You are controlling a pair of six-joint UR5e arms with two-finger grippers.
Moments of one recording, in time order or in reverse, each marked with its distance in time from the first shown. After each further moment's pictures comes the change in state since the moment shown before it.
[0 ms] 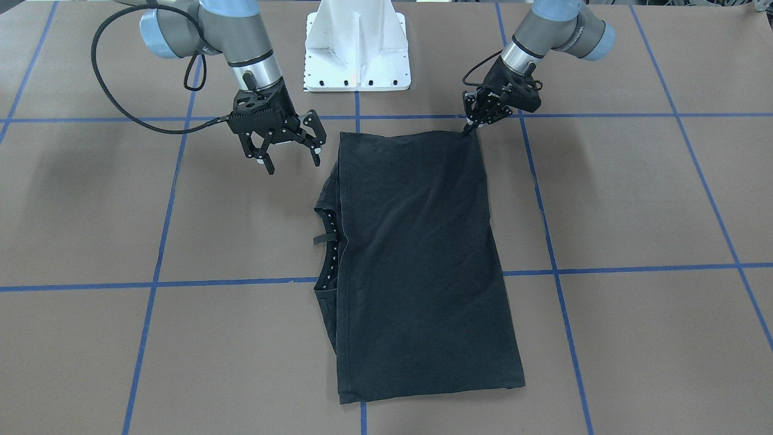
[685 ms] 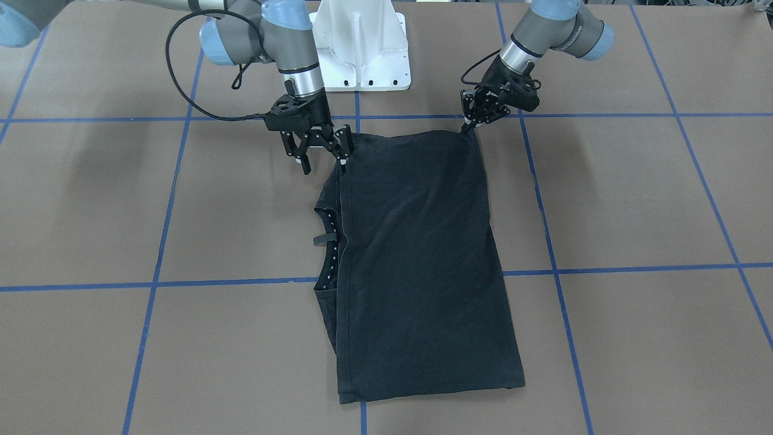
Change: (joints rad) left arm 0.000 -0.008 0.000 0.000 0.000 0.000; right arm -0.108 0.139 -0.188 -0.010 -0.191 0.374
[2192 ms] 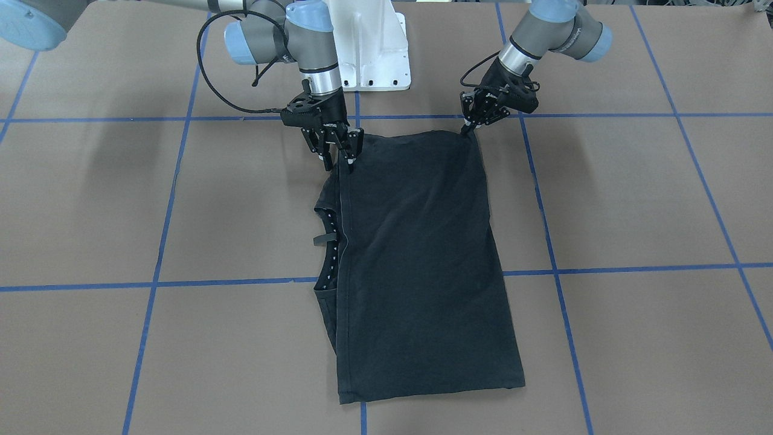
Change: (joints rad) left arm 0.002 -0.005 0.012 -0.001 0.000 0.000; right arm -0.050 0.015 -0.019 -0.016 -0.012 0.118
